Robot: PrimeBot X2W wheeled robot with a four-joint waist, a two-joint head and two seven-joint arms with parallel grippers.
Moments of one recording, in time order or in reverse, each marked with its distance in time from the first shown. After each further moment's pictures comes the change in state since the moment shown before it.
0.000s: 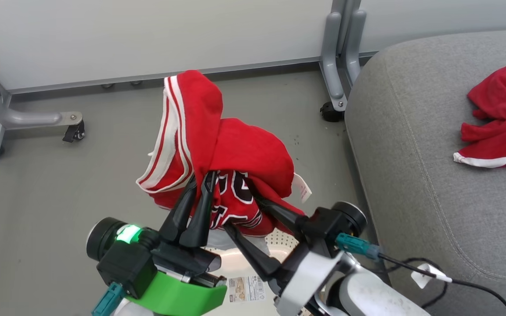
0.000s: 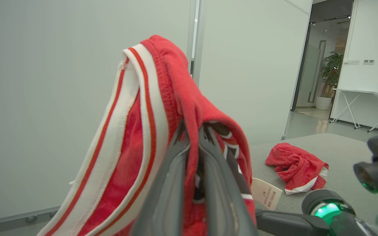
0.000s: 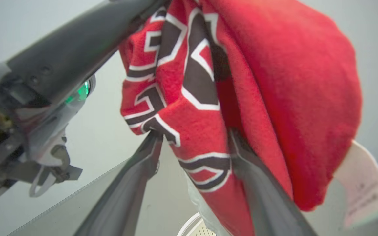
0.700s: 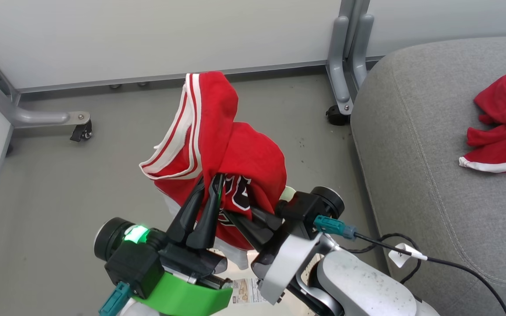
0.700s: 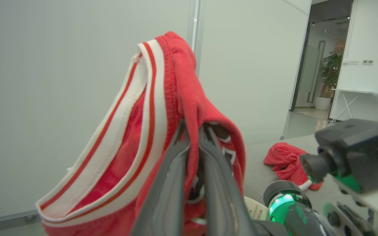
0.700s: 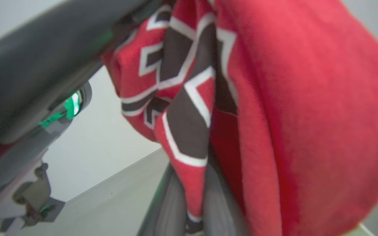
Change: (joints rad) left arm -0.006 -0.012 -0.018 0.014 0.000 -0.009 -0.001; right arm -0.177 0.036 0.115 0.213 0.091 0.000 -0.116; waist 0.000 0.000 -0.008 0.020
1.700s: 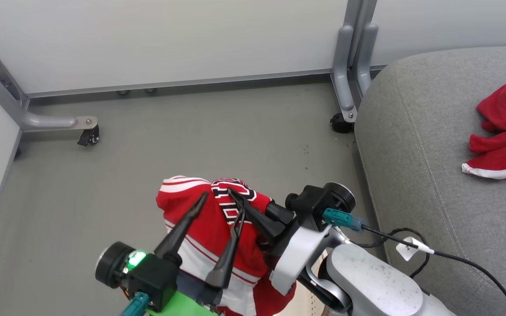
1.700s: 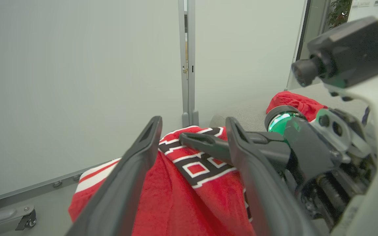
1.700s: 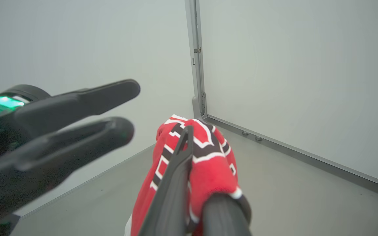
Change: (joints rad) left arm 0.058 0.103 -0.052 0.004 0.039 0.017 0.116; right arm -0.022 -0.024 -0.010 0.060 0.014 0.000 -0.022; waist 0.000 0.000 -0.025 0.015
